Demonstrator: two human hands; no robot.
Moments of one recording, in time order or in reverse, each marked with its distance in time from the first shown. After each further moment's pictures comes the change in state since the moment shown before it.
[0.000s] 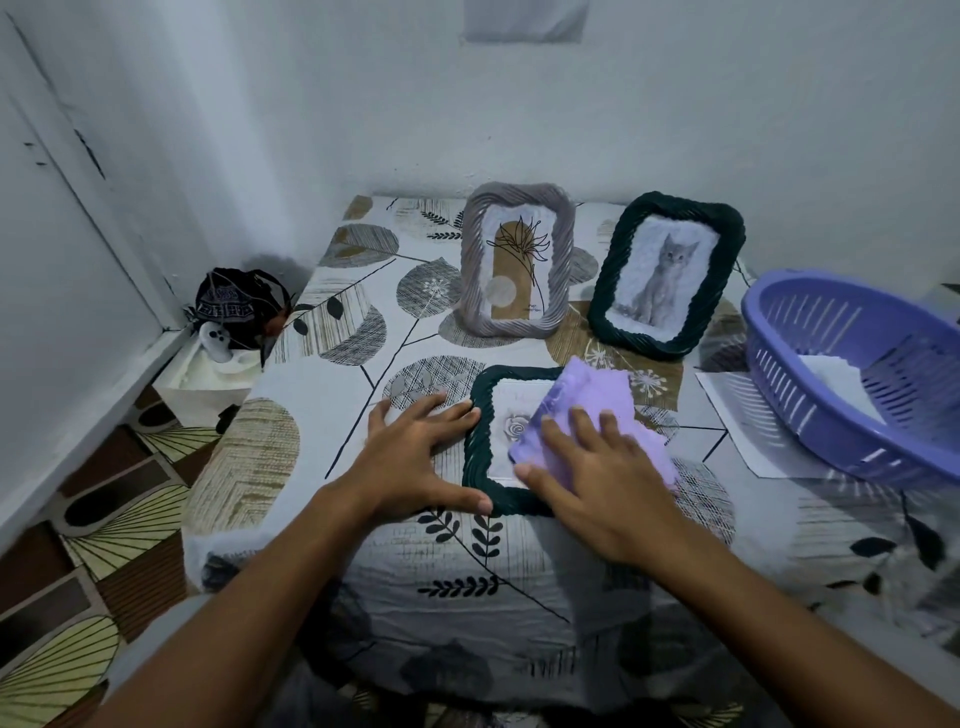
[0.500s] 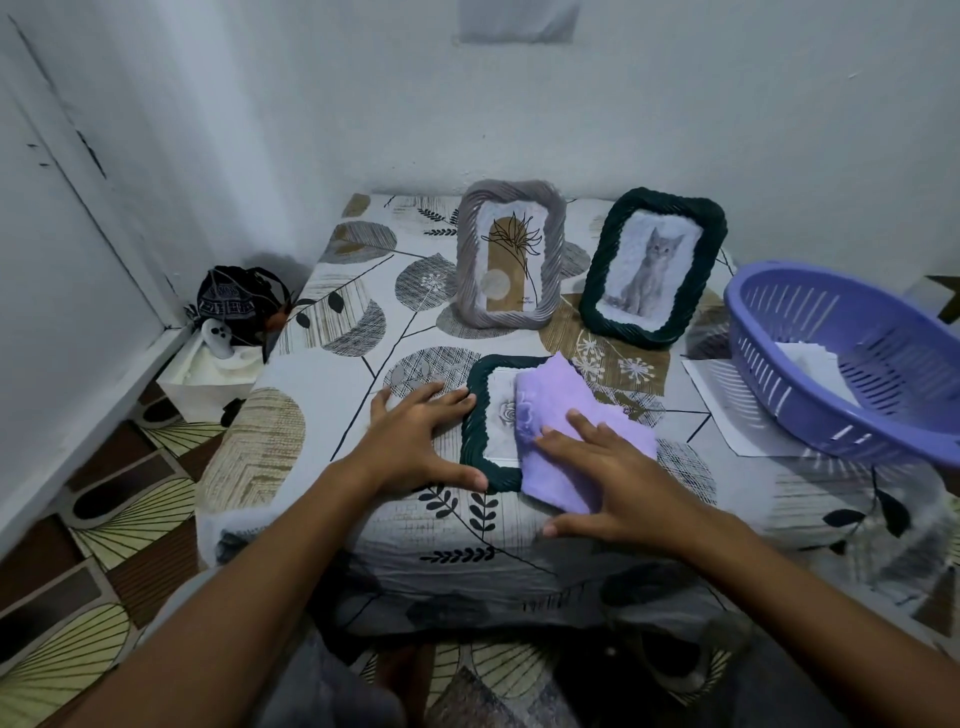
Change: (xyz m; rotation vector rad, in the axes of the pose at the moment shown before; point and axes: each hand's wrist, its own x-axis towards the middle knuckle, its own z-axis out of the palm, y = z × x) left_hand 0.000 0.002 -0.003 -0.017 -0.011 -0.011; right_hand -0.020 0.032 -0.008 0.067 -0.064 -0.335
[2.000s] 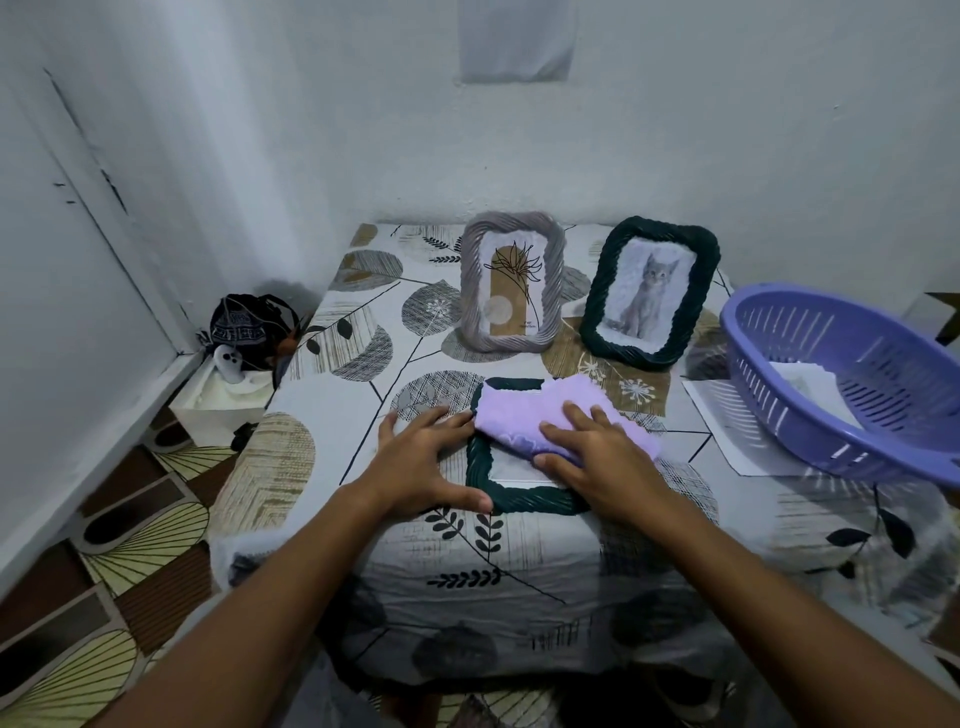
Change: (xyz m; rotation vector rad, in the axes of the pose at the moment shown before) left_hand 0.001 -0.001 0.001 0.011 -0.003 0.008; right_hand 0.045 0.010 0.005 0.005 0.136 0.293
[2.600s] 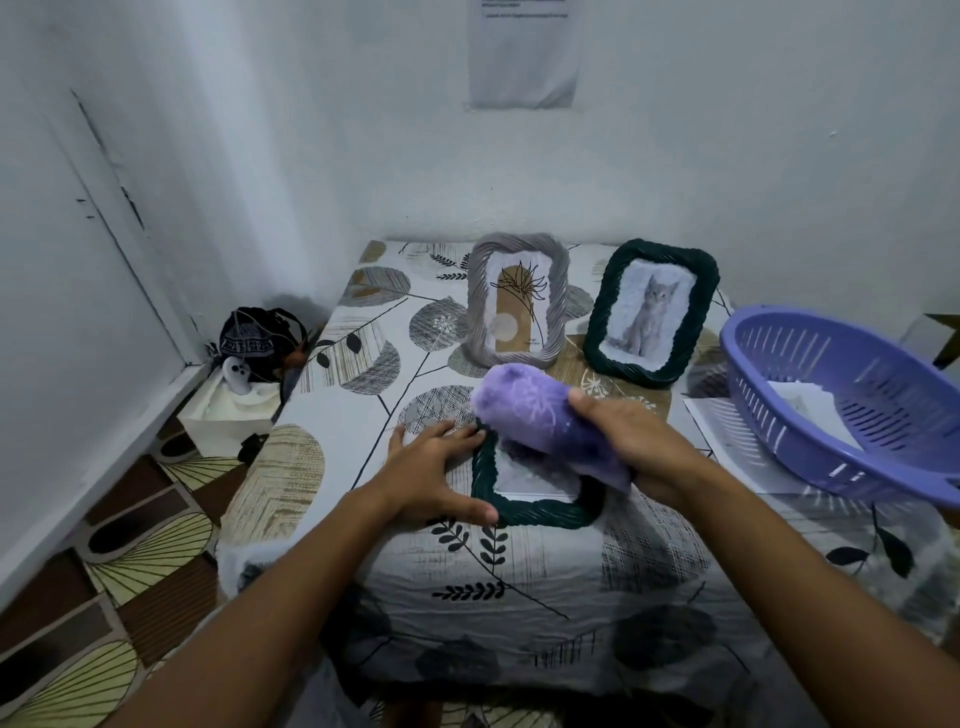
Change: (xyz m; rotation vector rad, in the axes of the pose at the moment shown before) left_hand -0.001 0.004 -0.007 -0.060 -0.073 -0.048; right_hand -0.003 -0.014 -0.054 1.126 -0.058 0.222
